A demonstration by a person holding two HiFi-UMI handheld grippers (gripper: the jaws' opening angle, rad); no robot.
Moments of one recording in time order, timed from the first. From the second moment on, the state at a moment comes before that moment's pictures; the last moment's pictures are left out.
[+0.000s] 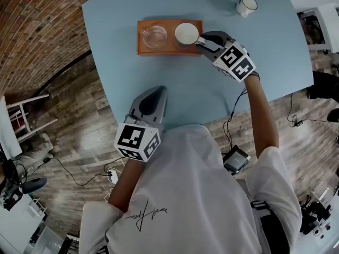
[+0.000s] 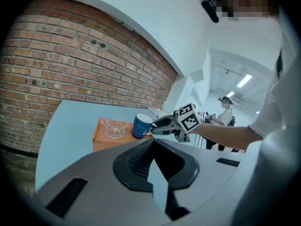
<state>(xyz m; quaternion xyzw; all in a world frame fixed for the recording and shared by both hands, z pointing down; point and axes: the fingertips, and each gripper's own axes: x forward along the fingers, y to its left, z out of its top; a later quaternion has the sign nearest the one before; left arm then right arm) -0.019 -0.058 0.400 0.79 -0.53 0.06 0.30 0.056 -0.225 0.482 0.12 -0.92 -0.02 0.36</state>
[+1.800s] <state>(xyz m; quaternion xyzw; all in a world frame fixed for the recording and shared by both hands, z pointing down) -0.033 -0.056 0.401 0.78 -0.54 0.03 0.31 0.052 -0.217 0.483 0.21 -0.92 0.04 0.32</state>
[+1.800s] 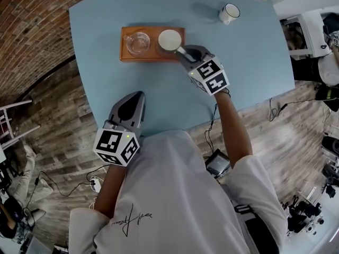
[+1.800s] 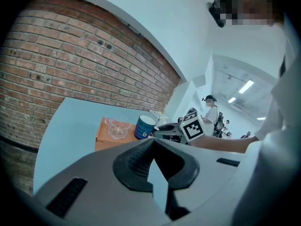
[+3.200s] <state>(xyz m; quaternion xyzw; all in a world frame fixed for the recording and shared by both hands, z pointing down) -0.054 -0.049 0.382 0.79 -0.56 -0.01 0.26 0.047 -0.204 0.469 0.45 -0.84 0.15 0.26</state>
